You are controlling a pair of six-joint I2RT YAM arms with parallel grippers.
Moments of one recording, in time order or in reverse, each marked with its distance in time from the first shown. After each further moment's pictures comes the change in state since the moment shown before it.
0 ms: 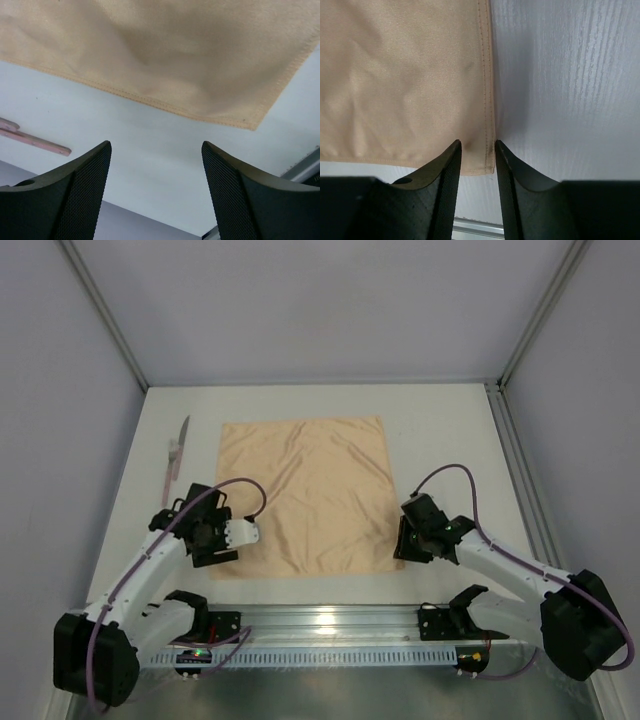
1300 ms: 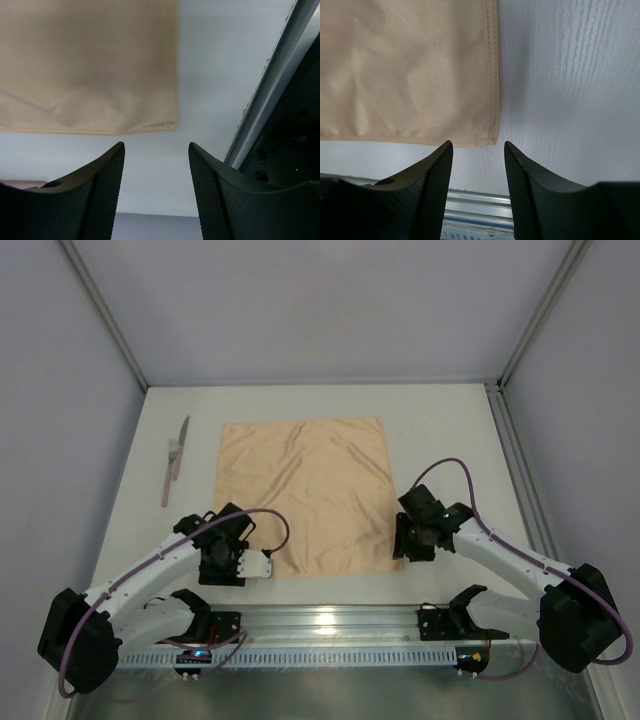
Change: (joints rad) left arm -0.329 0.035 -0.008 -0.202 -0.012 -0.126; right arm 0.002 0.045 0.138 -0.211 -0.018 -0.034
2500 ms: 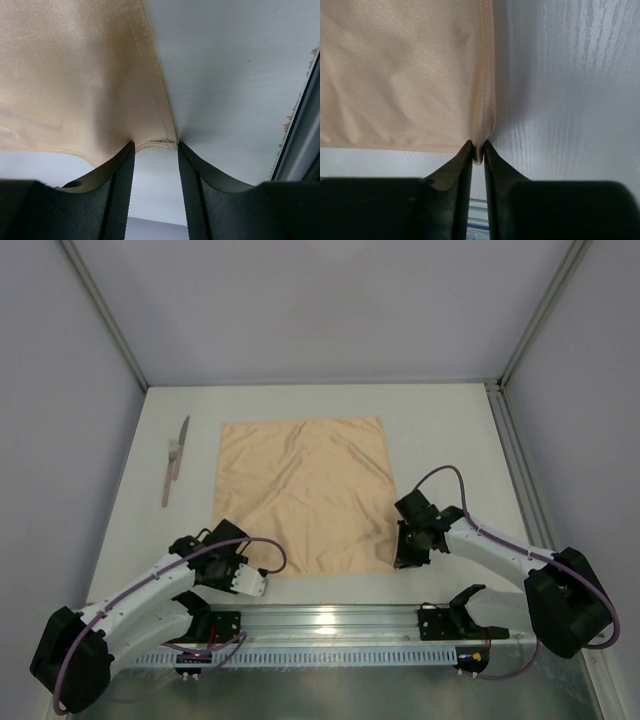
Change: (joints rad) left arm -0.002 -0.149 -0.216 0.167 -0.075 0.275; right arm 0.000 0.083 -0.060 0.092 -0.071 0.064
